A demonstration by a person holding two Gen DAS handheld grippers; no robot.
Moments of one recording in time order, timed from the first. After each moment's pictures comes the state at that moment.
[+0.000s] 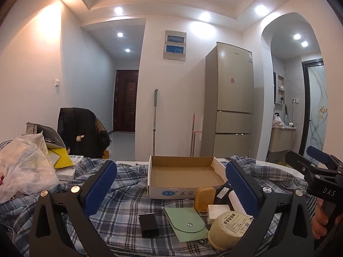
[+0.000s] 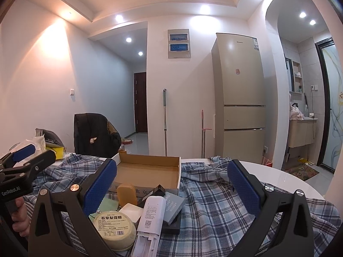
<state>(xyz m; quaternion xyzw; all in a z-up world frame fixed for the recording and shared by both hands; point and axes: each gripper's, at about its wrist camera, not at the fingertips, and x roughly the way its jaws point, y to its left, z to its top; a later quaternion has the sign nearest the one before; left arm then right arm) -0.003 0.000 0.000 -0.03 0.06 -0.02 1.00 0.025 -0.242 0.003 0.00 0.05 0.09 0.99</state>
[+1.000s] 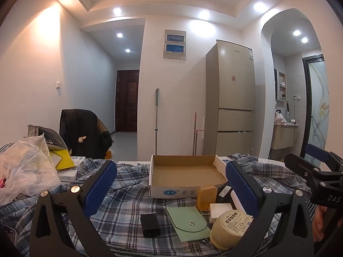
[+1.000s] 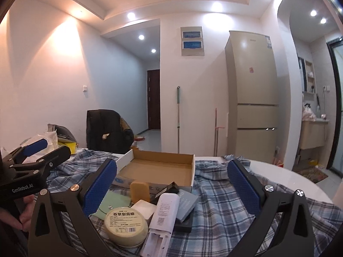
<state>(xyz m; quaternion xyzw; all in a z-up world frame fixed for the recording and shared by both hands) -0.003 -0.001 0.000 -0.02 0.06 -0.01 1.00 0.021 -0.231 0.000 -0.01 0.05 0.12 0.99</state>
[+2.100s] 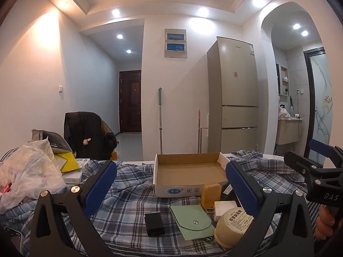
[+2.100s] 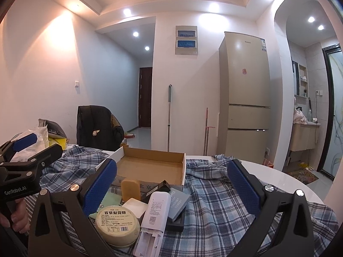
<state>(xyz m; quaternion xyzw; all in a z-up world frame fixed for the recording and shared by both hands) -0.002 -0.007 0.002 0.00 0.07 0.00 1.00 0.025 -0.230 -0.001 -0.02 0.07 0.10 0.99</state>
